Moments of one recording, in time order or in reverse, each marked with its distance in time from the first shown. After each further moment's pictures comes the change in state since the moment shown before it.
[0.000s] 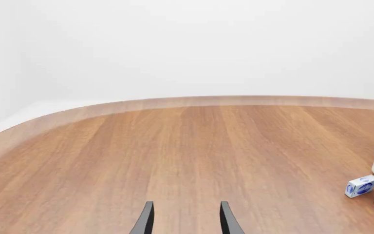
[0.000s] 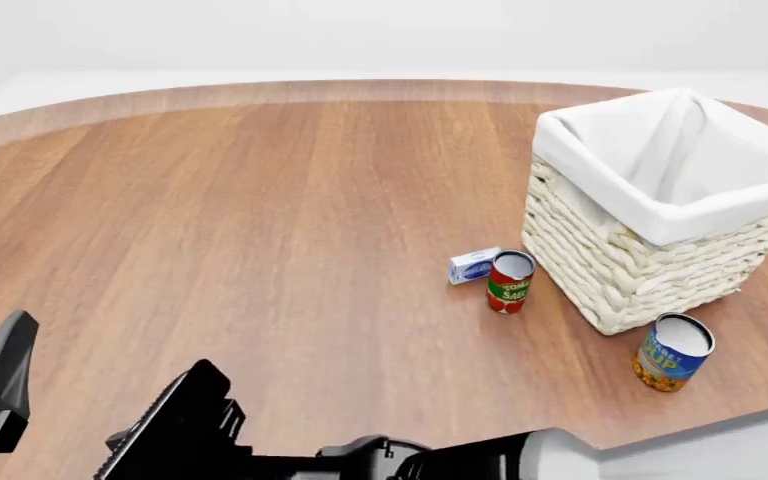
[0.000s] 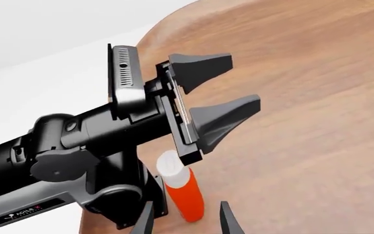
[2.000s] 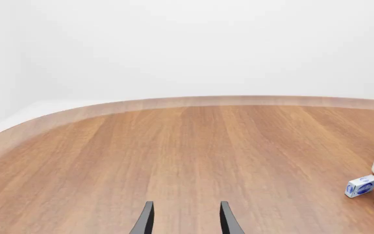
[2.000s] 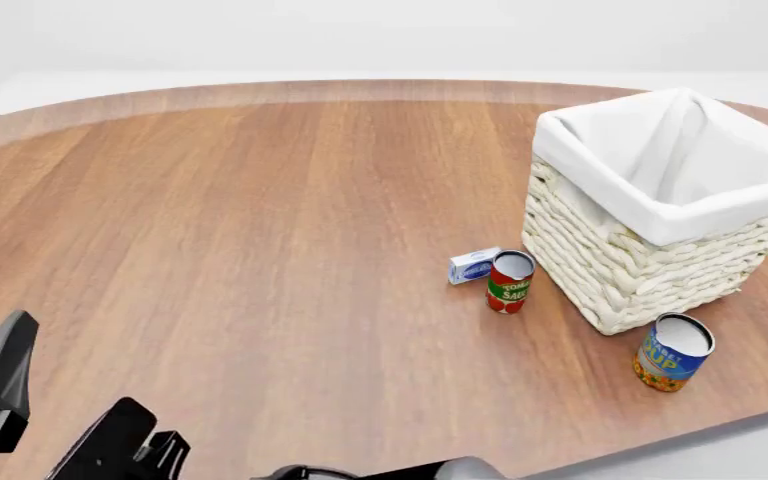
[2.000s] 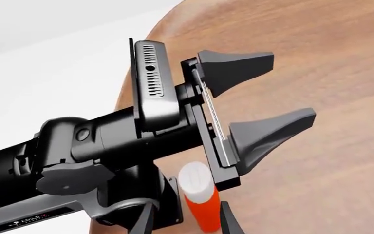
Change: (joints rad) left arm 0.000 0.000 0.000 0.000 0.000; right arm 0.053 0.113 -0.148 0.086 -0.003
